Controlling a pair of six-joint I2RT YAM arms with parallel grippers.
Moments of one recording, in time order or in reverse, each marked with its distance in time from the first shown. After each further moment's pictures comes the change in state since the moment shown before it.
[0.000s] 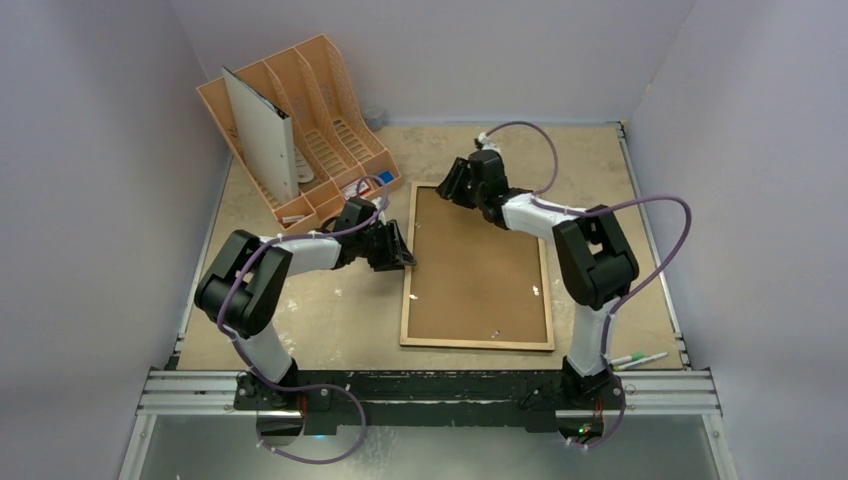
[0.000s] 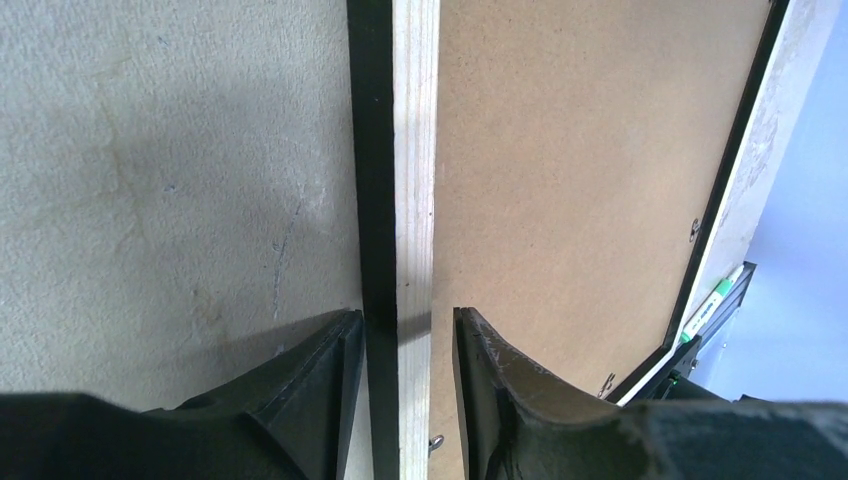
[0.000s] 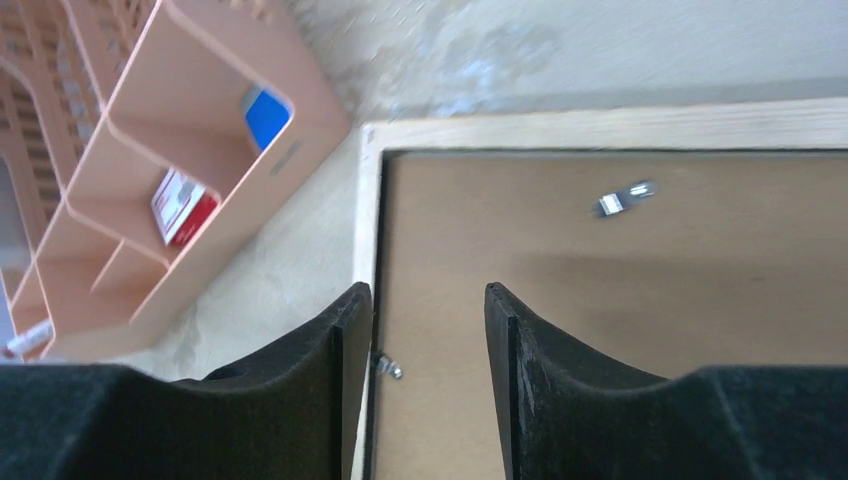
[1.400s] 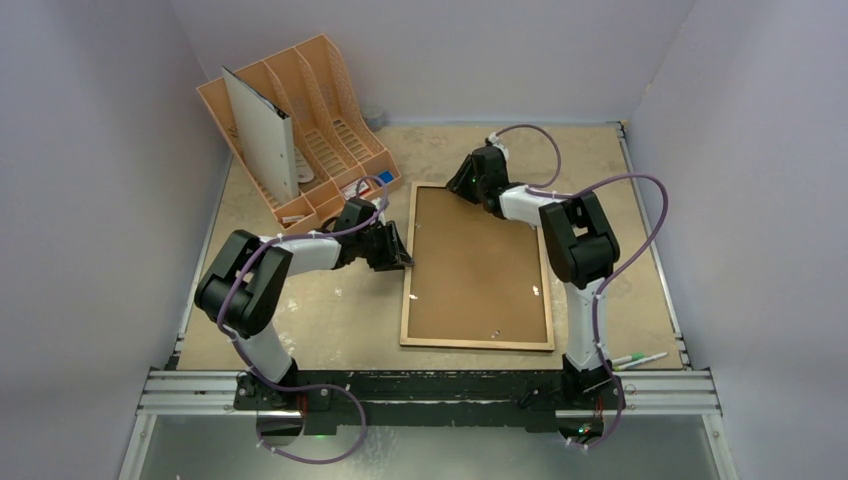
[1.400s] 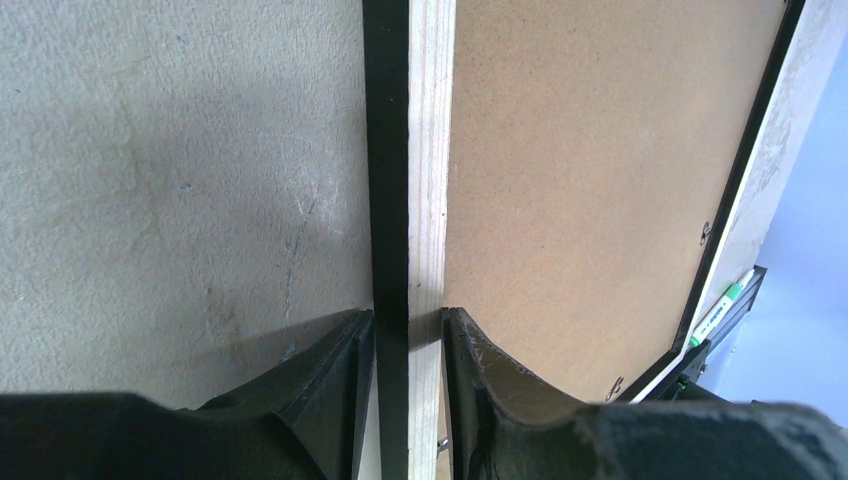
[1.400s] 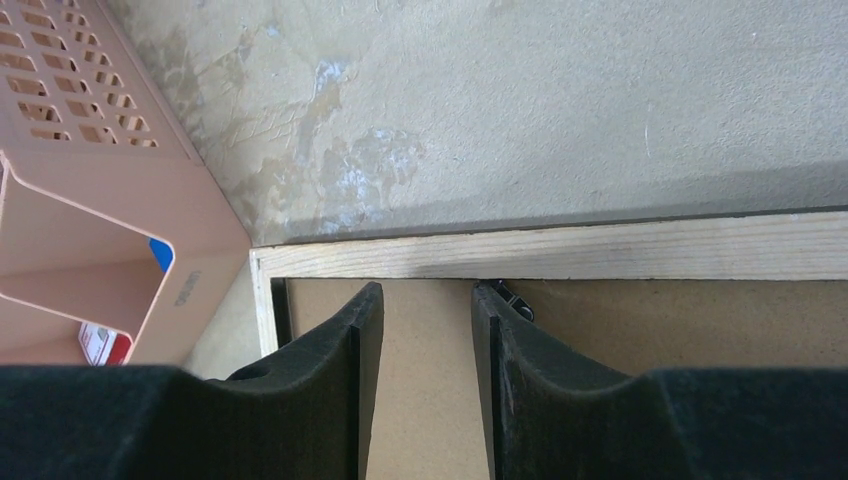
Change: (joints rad) left arm 0.000 0.000 0.000 -0.009 -0.010 0.007; right arm -0.093 0.181 0.121 0.013 0.056 0.080
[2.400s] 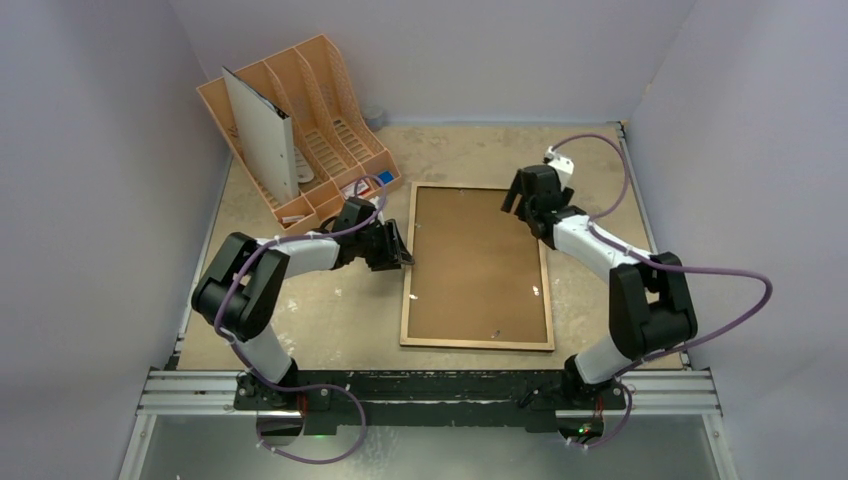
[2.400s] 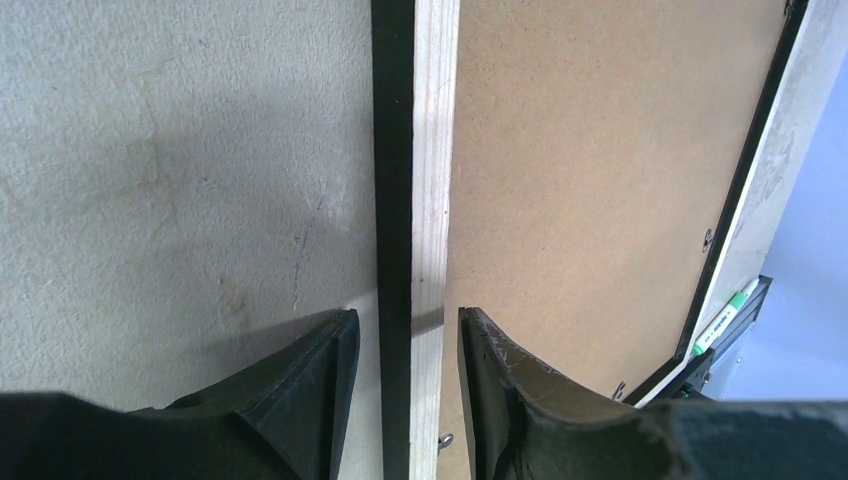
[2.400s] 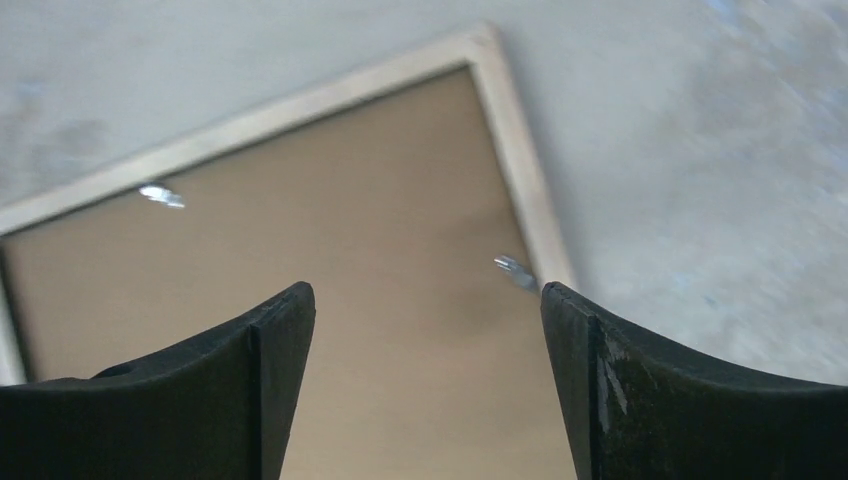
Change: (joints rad) left arm 0.000 -0.021 -0.002 -0.016 -0.025 0.000; right arm -0.077 -0.558 -0.383 -0.231 0.363 -0.245
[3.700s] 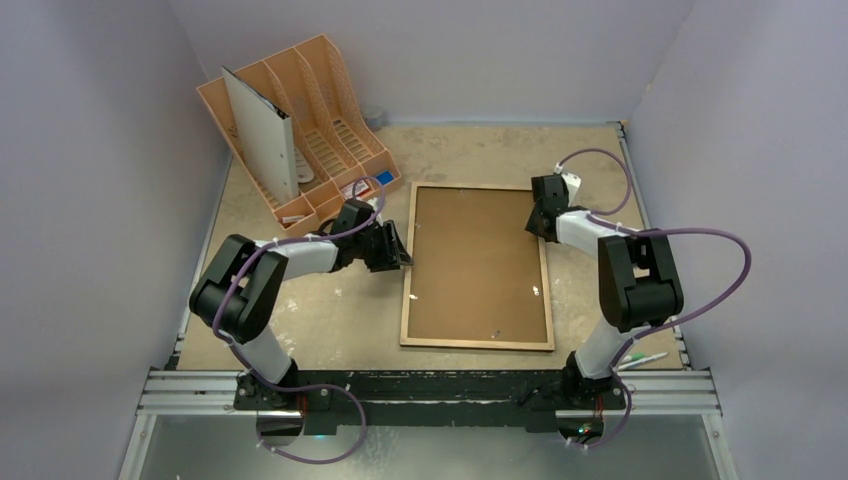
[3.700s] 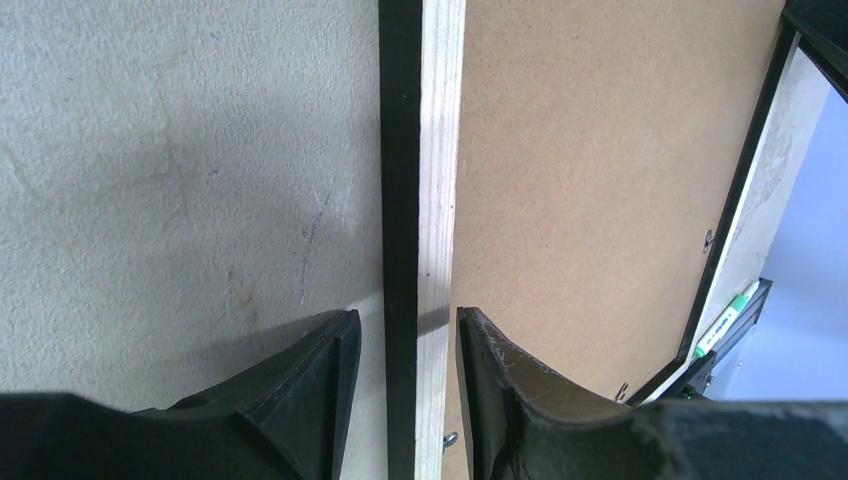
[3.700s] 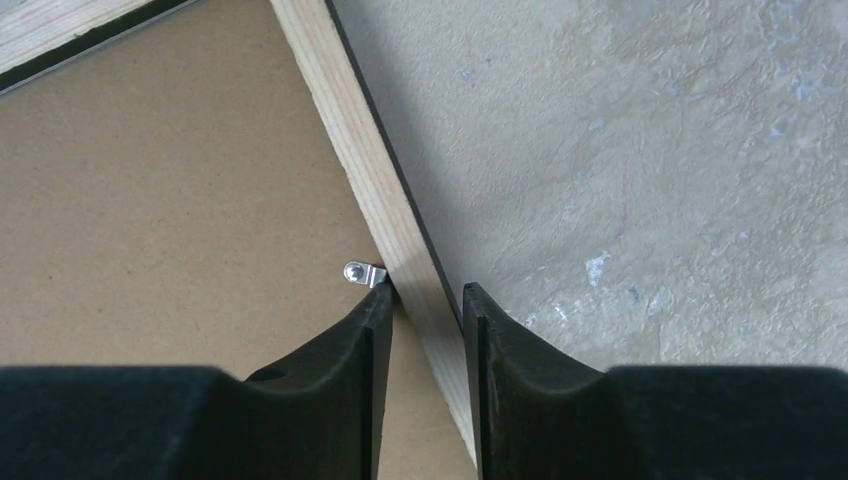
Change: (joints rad) left arm 0.000 -0.015 -0.027 0.028 -0.005 -0.003; right arm -0.138 0.138 -0.045 -0.072 -0.025 -0.029
